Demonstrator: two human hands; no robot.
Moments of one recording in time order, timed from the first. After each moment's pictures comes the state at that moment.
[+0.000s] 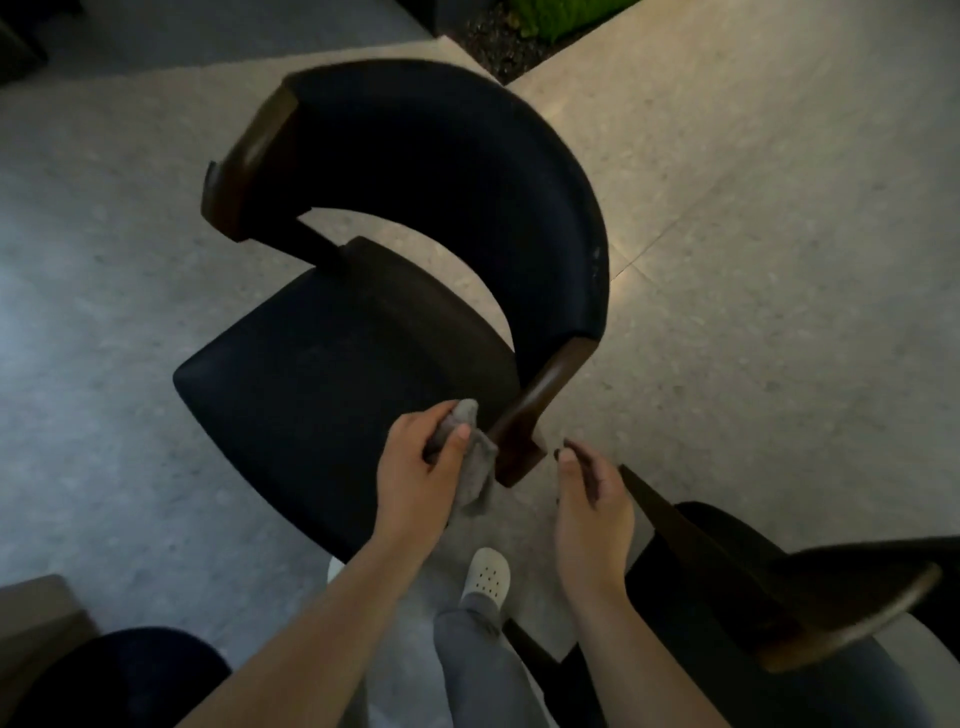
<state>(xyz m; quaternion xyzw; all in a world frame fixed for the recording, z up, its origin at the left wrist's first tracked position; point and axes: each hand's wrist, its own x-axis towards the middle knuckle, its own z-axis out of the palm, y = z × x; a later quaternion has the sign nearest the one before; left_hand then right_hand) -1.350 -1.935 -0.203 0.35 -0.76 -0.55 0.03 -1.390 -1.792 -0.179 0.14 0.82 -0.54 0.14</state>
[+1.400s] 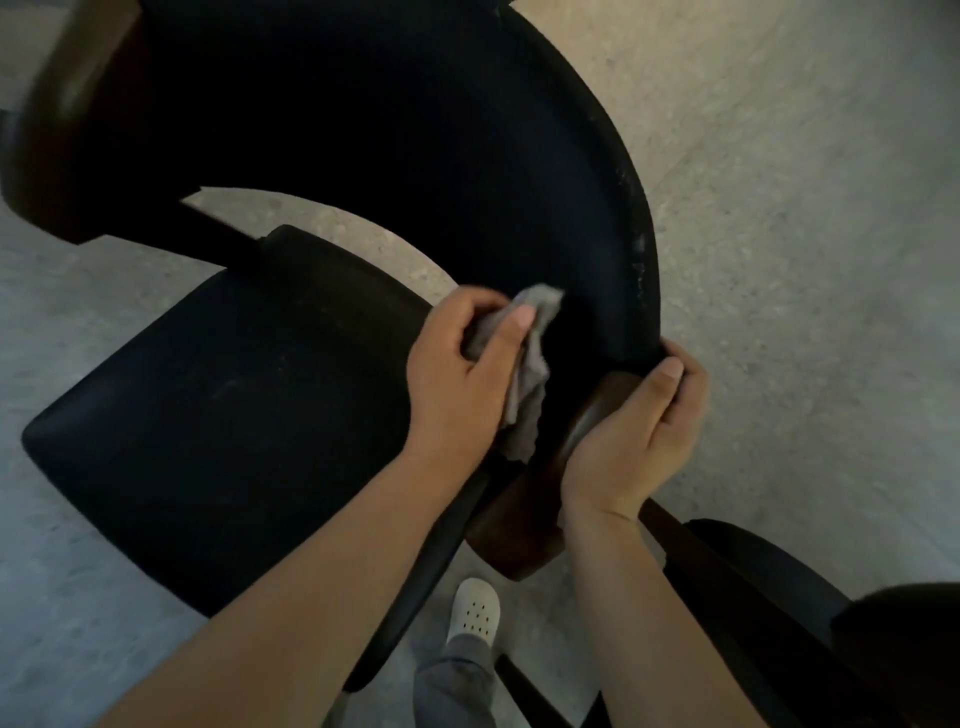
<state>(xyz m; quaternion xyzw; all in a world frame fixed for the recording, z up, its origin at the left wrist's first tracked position) -1.495 -1.964 -0.240 0.21 -0.73 -0.64 0.13 -1.510 -1.854 -0.249 0.13 0.79 -0.56 -0.23</state>
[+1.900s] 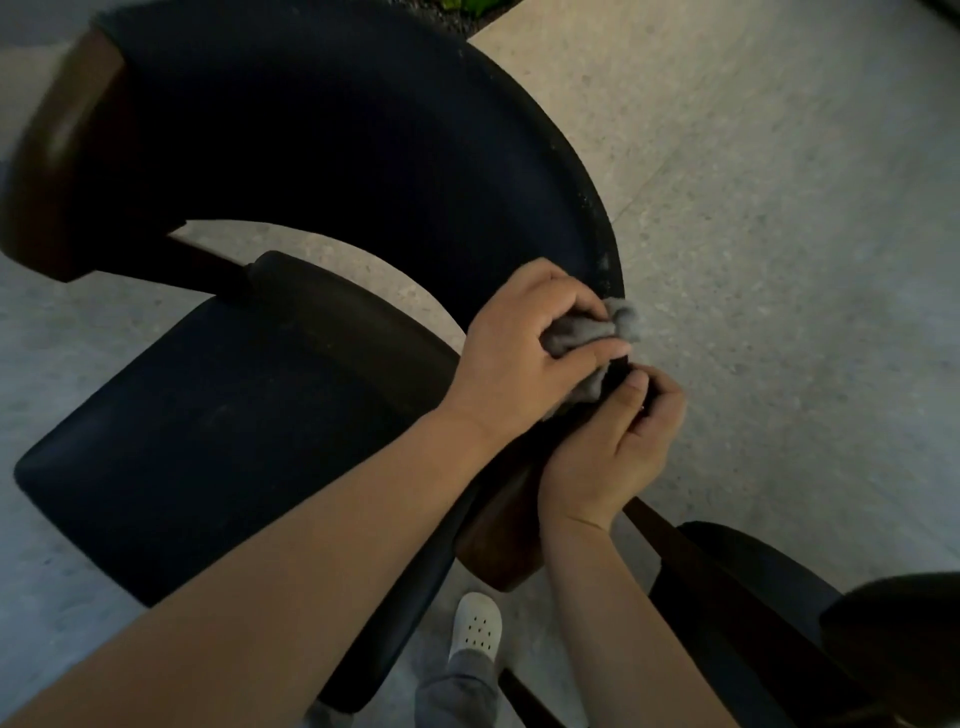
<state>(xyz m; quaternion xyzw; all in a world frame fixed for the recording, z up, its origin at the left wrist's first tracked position) -1.543 -1.944 -0.226 -0.04 -0.81 -0.56 0.18 -1.508 -1.858 -0.247 0.17 0.79 -0.53 -0.24</state>
